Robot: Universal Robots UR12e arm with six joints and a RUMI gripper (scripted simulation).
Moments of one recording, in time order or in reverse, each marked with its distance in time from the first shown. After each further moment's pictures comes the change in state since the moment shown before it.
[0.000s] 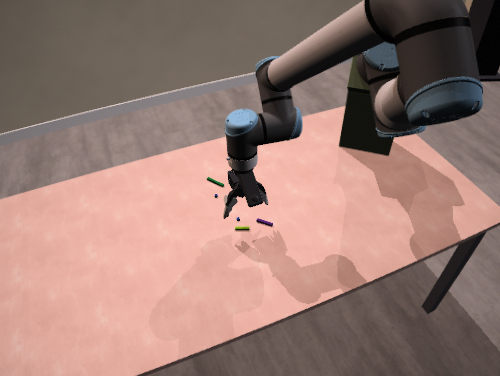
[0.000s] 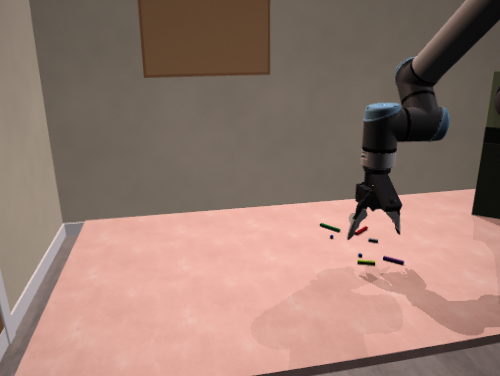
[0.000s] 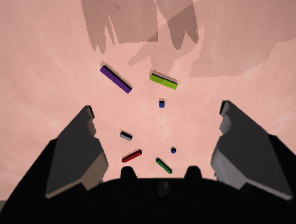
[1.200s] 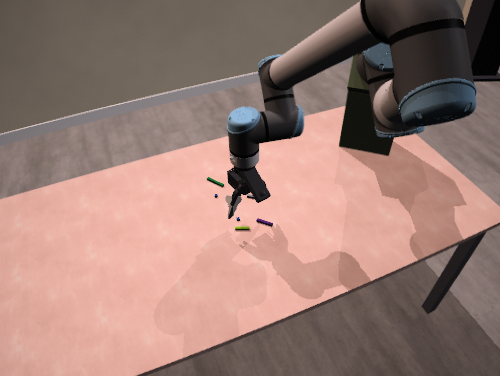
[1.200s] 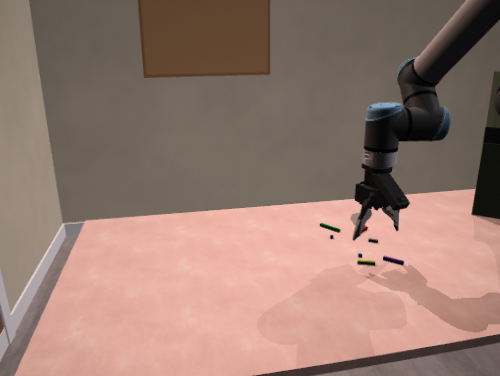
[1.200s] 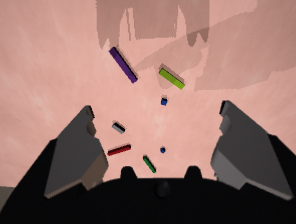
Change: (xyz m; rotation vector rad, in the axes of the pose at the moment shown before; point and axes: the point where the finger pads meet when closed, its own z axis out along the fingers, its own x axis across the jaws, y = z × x) arm -0.013 0.011 0.001 -0.005 0.003 -0.223
